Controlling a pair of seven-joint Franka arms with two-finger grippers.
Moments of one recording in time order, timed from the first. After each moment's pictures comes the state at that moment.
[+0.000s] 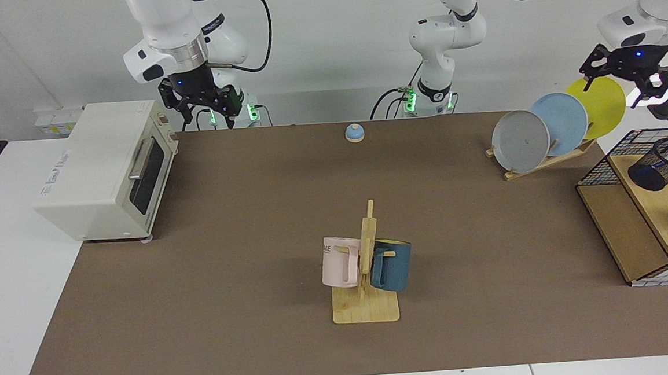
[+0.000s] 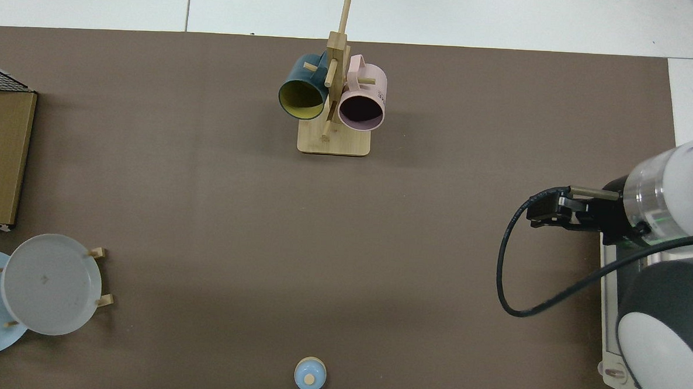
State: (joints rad) left arm 0.01 0.00 0.18 -1.51 0.15 1.47 0.98; right arm -0.27 -0.07 0.47 -1.60 0.01 1.49 0.43
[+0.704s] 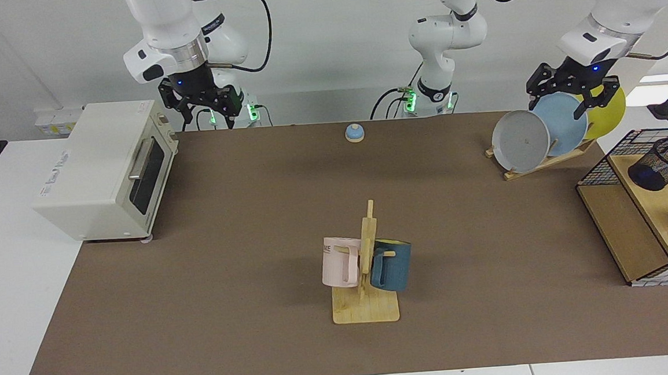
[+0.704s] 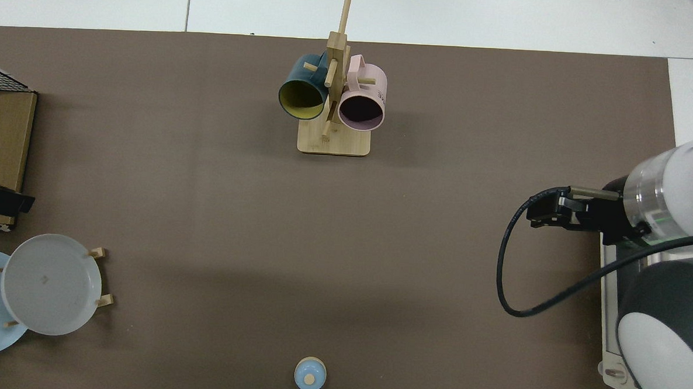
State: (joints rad) left arm -0.04 -0.03 0.10 -1.57 -0.02 1.51 0.46; right arm -0.27 -0.07 0.47 -1.60 0.01 1.49 0.43
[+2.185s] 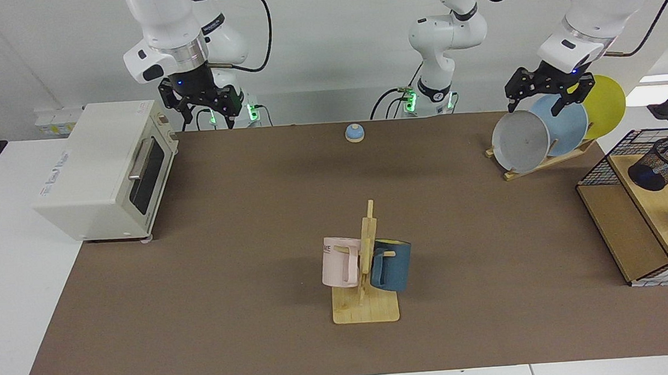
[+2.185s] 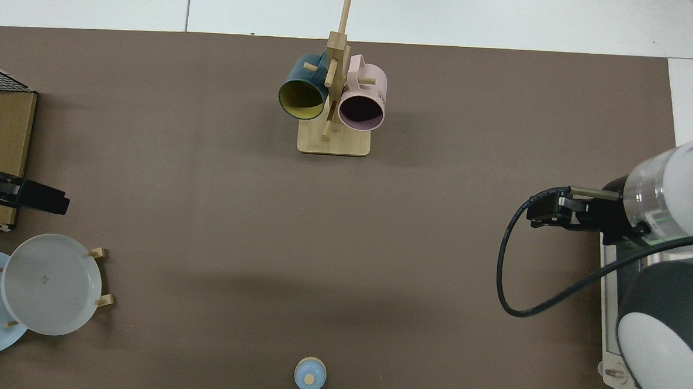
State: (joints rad) left arm -0.02 -0.03 0.01 -1.58 -0.01 1.47 0.21; right arm -0.27 -0.07 0.47 -1.60 0.01 1.49 0.43
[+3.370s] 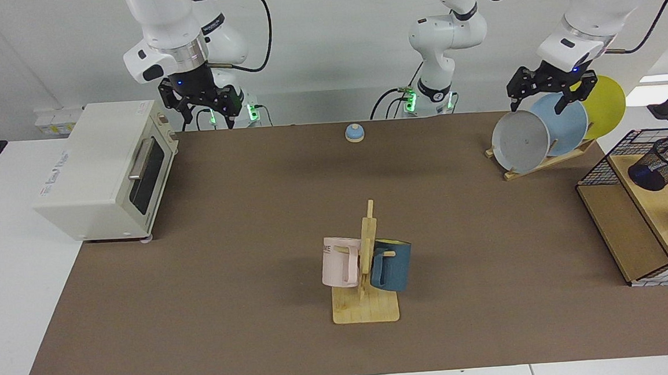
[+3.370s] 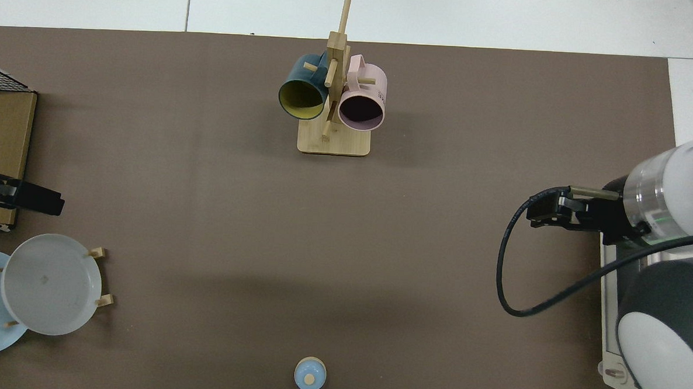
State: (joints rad) left arm -0.01 -0.04 0.00 -1.58 0.01 1.47 0.21; right arm -0.27 -0.07 0.47 -1.60 0.01 1.49 0.43
